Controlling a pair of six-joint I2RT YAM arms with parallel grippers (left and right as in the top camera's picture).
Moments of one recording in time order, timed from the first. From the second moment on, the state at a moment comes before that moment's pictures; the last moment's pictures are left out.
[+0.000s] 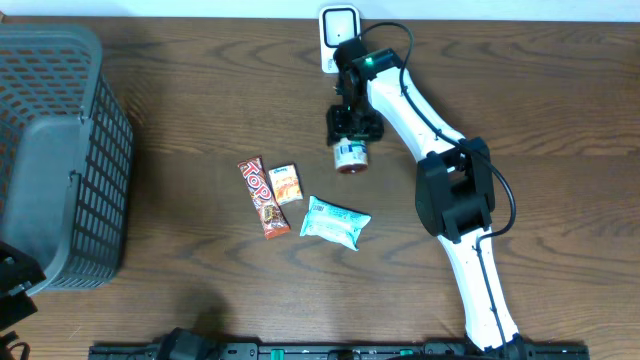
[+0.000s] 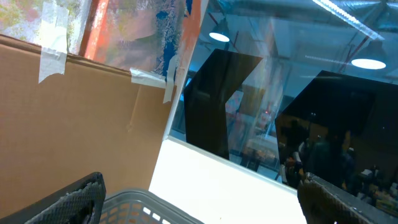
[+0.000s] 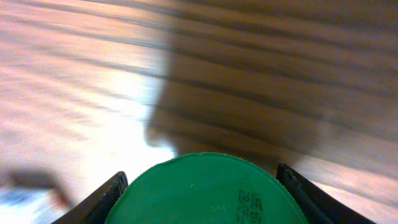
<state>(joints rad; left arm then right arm) -0.34 0.46 1.35 -0.40 -0.79 0.03 0.43 2.52 2.26 -1.22 -0.26 0.29</state>
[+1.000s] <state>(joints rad) -0.34 0.46 1.35 -0.40 -0.79 0.03 0.47 2.52 2.62 -1.23 -0.33 0.04</state>
